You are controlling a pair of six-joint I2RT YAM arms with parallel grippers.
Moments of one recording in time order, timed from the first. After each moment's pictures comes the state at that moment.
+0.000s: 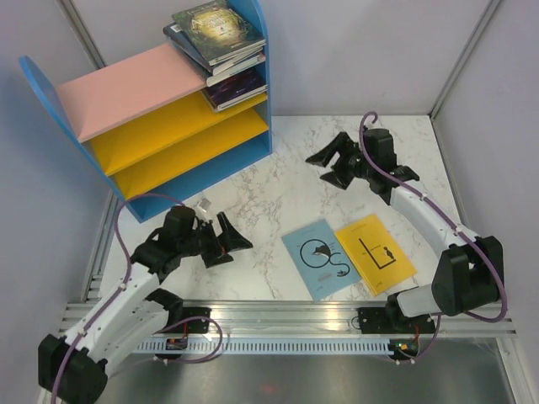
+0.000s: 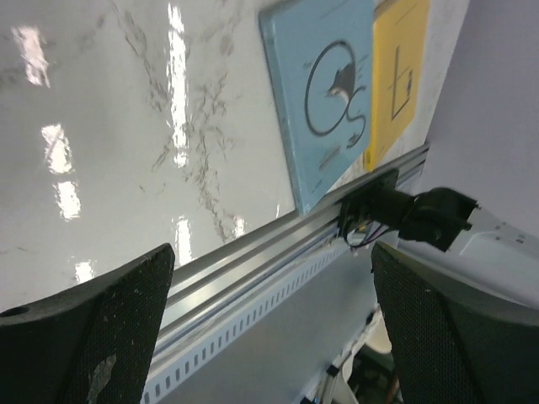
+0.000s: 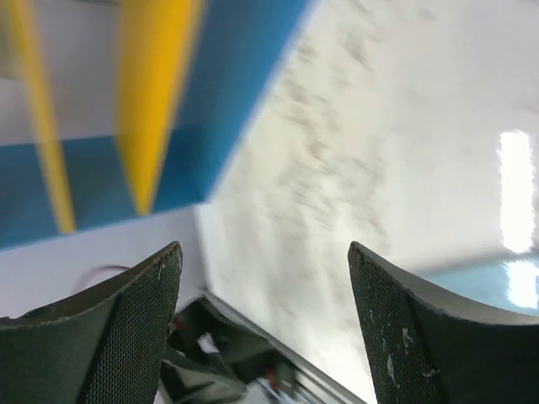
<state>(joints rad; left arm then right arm) -0.41 0.73 0.52 -0.50 0.47 -0.91 0.28 1.43 1.11 -0.17 -0.41 1.05</state>
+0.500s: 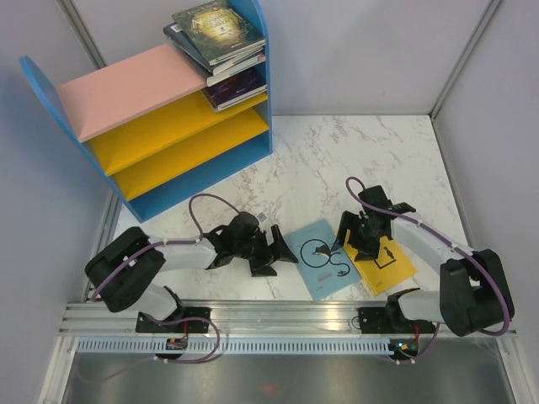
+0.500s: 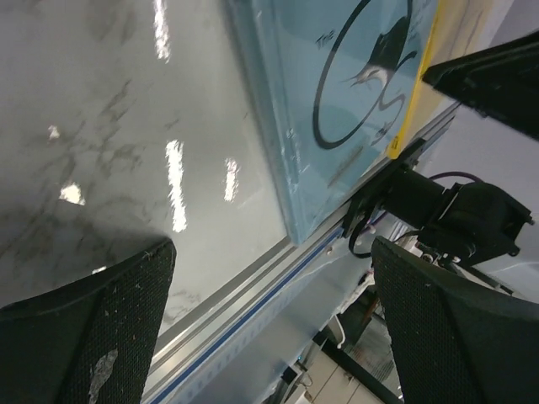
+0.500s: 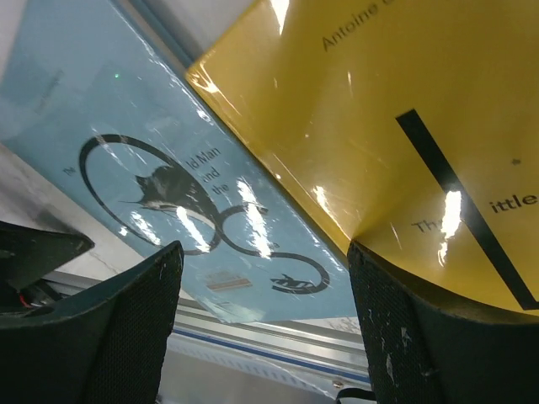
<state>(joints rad) -0.81 1.44 0.49 0.14 0.43 -1.17 0.29 1.31 0.71 -0.68 -0.25 0.64</state>
